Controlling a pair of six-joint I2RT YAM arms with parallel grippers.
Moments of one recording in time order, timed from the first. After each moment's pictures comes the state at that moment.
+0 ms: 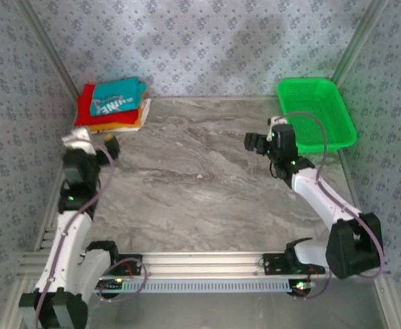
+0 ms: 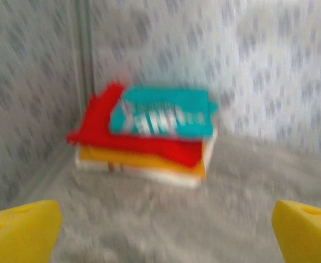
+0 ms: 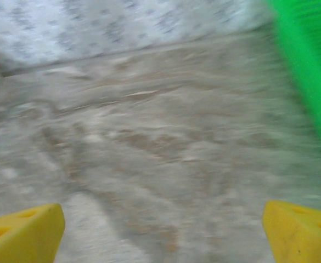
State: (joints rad) left arm -0.03 0.78 0.58 -0.05 -0.14 -0.18; right arm 0.27 1.24 0.81 -0.08 0.14 0.26
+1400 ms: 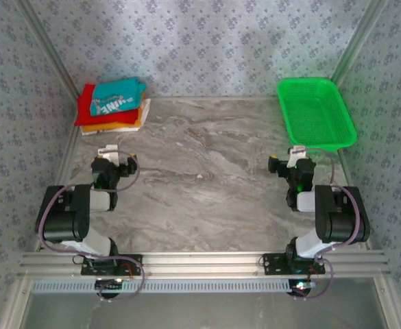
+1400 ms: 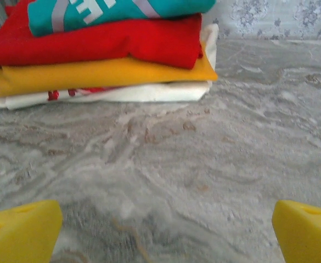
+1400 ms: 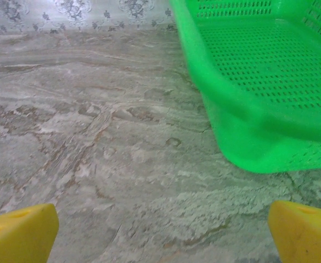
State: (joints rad) left arm 0.02 1.53 0.37 0.84 0.01 -0.02; right arm -0.07 1.52 0.34 0.82 -0.03 -0.02
